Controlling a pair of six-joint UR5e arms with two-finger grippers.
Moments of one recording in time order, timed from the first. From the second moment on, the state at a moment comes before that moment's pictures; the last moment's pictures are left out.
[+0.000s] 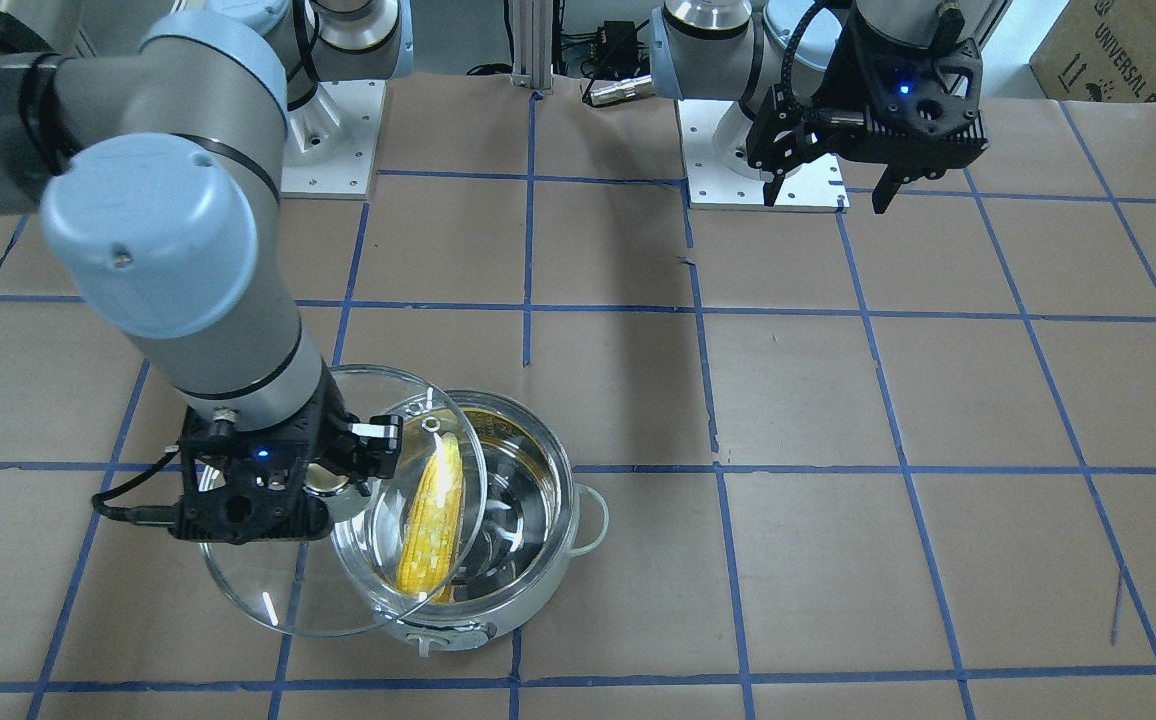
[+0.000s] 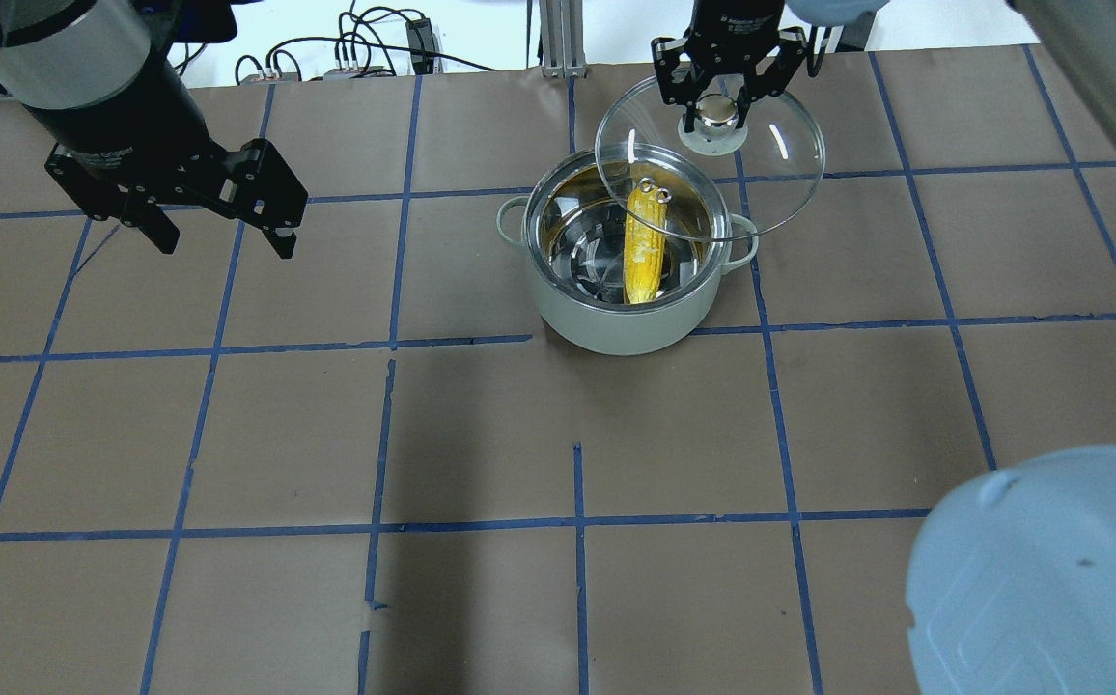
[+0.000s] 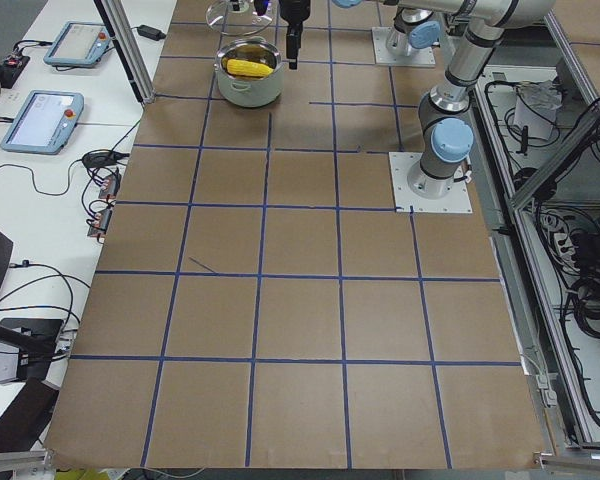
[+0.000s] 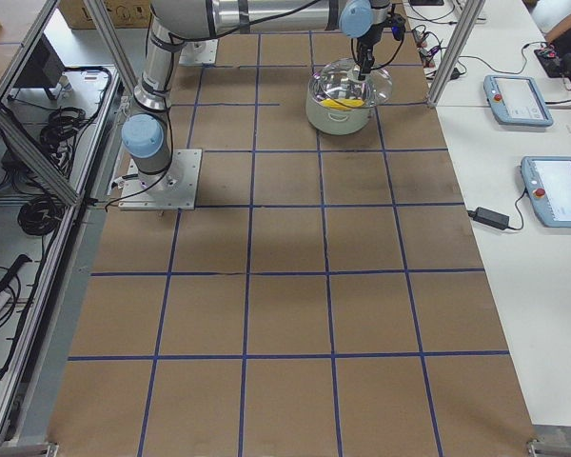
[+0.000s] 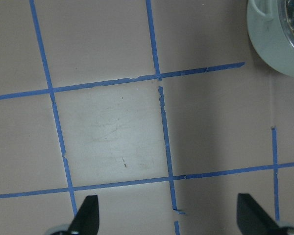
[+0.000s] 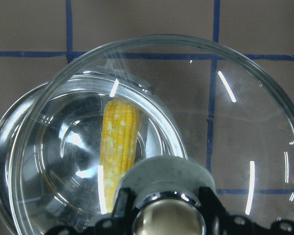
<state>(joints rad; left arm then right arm) -1.57 -1.51 -1.52 -1.69 1.60 0.07 1.72 -1.10 1.17 -1.67 -1.57 0.12</state>
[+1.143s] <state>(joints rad) -1.57 -1.53 -1.51 -1.64 1.60 0.04 1.82 -1.09 1.31 -1.88 -1.57 0.23</state>
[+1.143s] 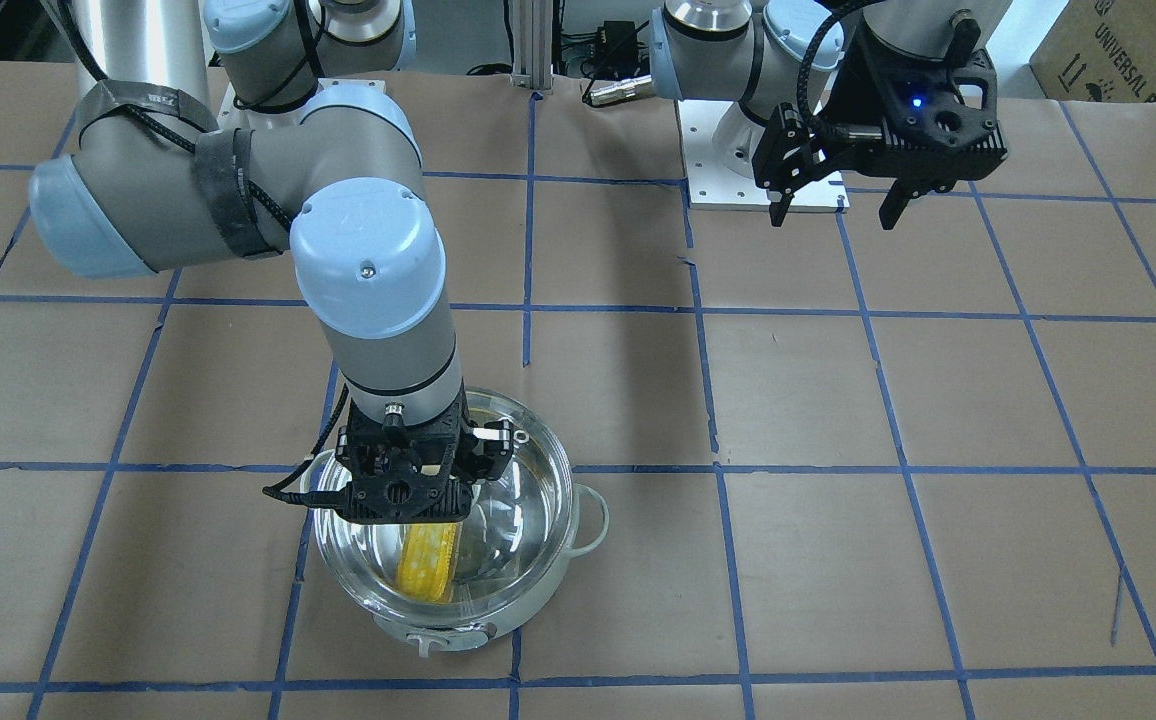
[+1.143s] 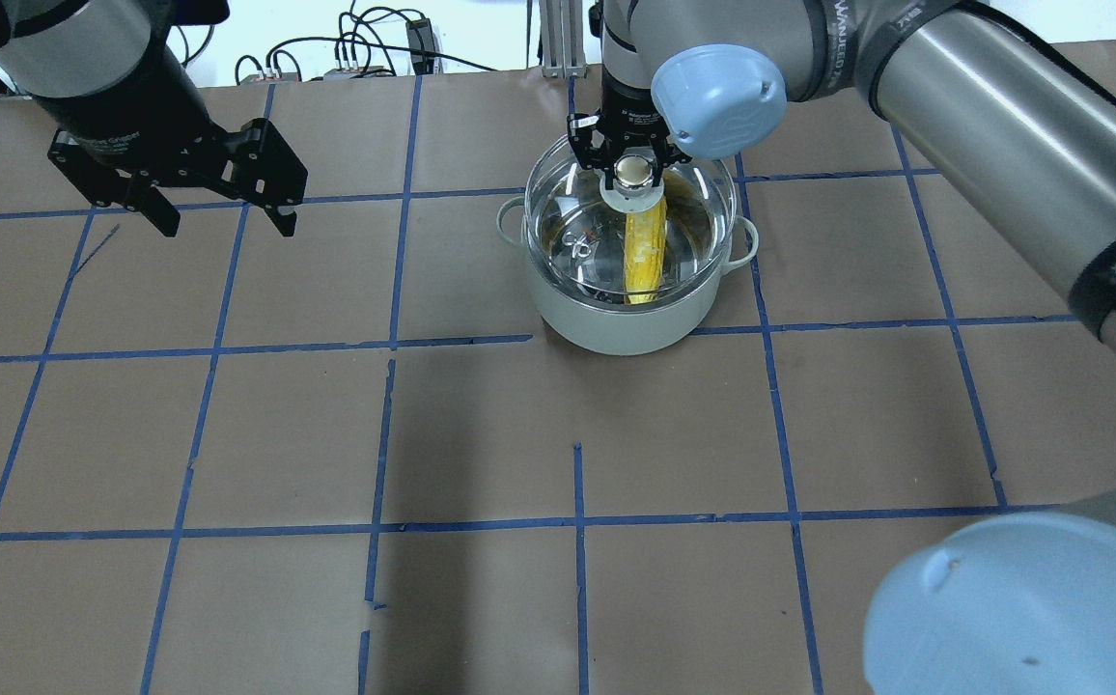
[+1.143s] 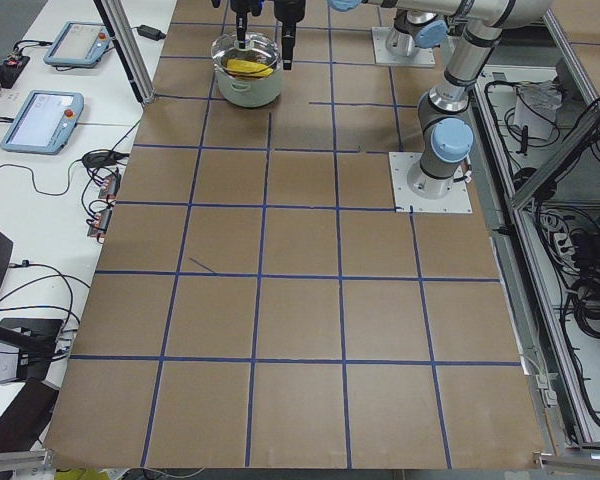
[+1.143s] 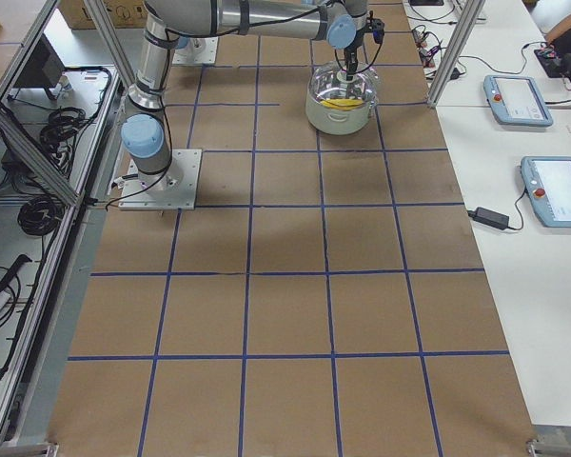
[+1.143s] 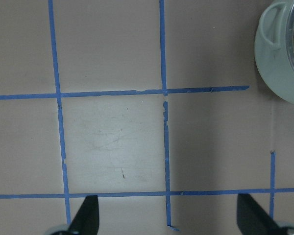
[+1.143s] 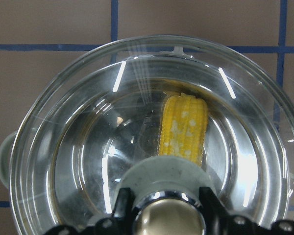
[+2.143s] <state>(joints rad) -1.57 -1.53 -1.52 -1.64 1.60 0.05 1.83 -1.08 1.32 -1.88 -1.57 0.23</state>
